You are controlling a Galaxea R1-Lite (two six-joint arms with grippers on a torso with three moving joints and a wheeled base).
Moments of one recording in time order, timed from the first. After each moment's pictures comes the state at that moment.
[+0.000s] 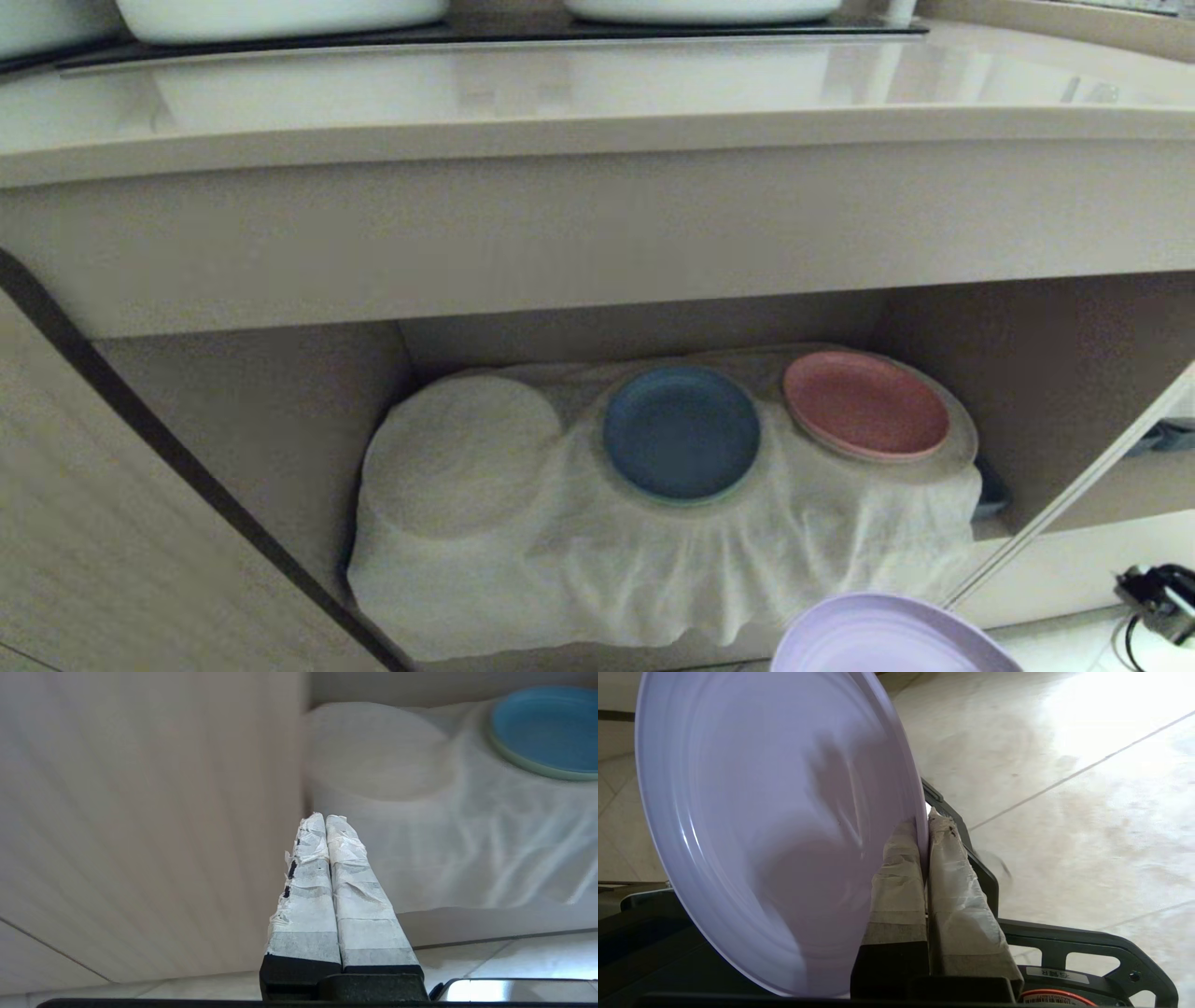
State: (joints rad) left arm 0.00 0.00 0.00 0.02 -0.02 -0.01; right arm 0.39 1.09 -0.28 0.14 0.03 0.52
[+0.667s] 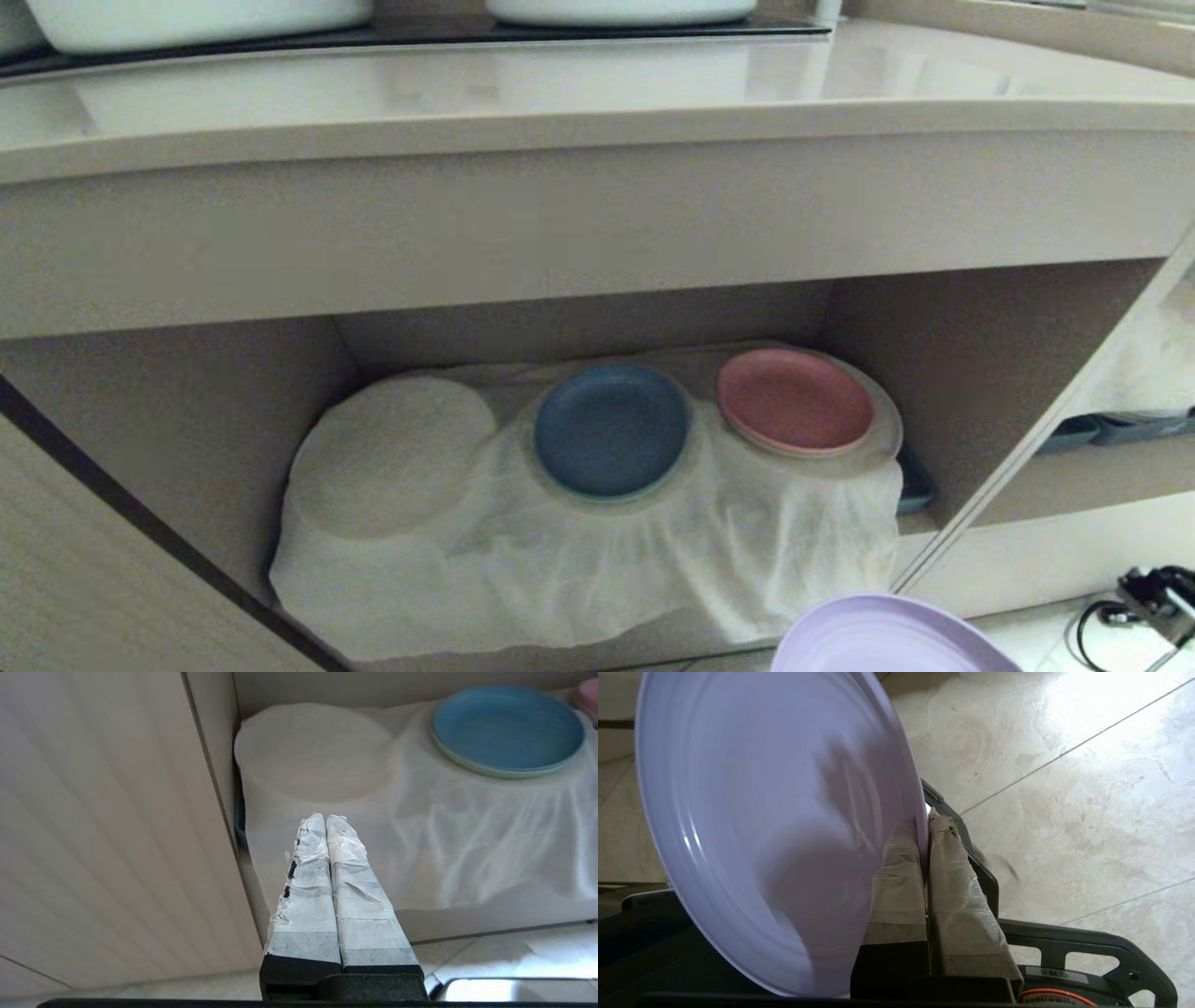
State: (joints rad) left arm 0.00 0.00 0.00 0.02 -0.02 -0.01; right arm 0.39 1.09 -0.28 0.14 0.03 0.52
